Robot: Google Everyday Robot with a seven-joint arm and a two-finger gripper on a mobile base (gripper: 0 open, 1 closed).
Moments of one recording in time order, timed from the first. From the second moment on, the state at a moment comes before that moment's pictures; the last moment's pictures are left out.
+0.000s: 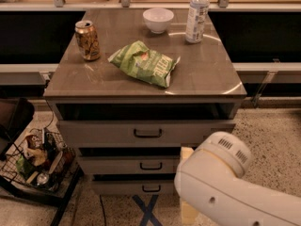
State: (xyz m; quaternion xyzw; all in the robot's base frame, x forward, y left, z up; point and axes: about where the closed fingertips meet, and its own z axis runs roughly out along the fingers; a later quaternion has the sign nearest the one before) arm 0.373 -0.100 0.673 -0.67 0.73 -0.11 0.12
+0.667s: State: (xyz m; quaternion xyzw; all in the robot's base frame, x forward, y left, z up) arm 0.390 -0.071 0.601 -0.72 0.68 -0.15 0.08
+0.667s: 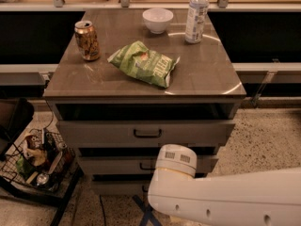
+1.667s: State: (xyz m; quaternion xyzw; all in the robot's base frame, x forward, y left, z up) arm 0.426 -0.043 0.542 -0.71 0.69 -0.12 0.10
